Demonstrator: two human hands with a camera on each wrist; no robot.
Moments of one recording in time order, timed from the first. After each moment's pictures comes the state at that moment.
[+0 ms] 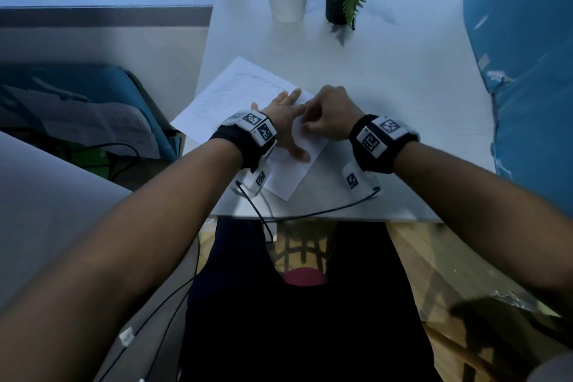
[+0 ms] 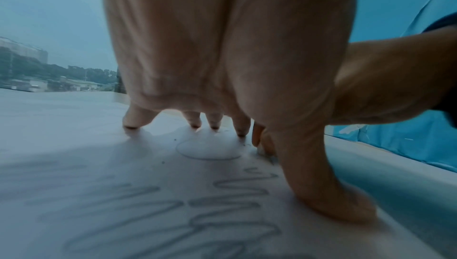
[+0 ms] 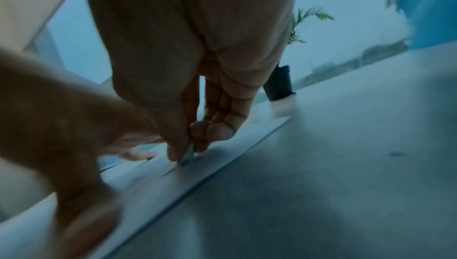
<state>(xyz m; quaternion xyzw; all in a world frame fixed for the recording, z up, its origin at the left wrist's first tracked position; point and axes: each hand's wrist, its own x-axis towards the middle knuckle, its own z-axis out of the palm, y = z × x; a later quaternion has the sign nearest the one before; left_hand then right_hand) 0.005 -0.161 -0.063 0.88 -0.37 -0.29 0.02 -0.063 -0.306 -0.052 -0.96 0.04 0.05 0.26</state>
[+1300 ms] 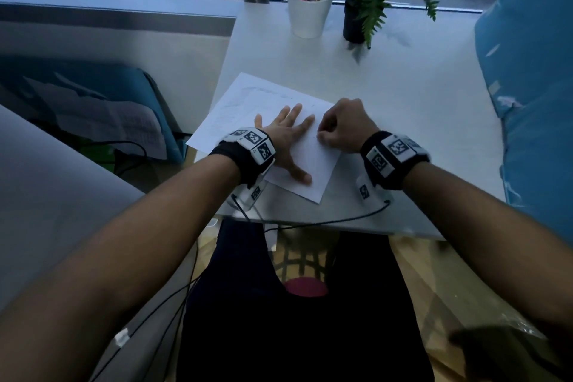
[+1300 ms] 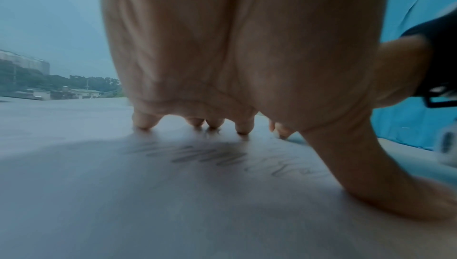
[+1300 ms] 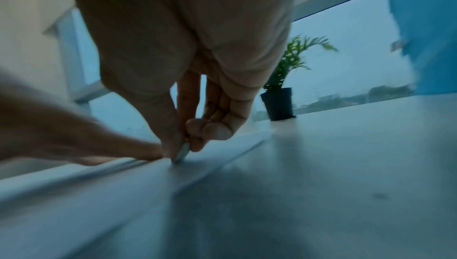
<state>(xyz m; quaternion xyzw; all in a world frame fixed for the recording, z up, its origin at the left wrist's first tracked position) -0.007 -0.130 -0.064 0.88 -0.37 -0.29 -0.02 -0.075 -0.294 -0.043 -0.96 0.04 0.02 0.26</state>
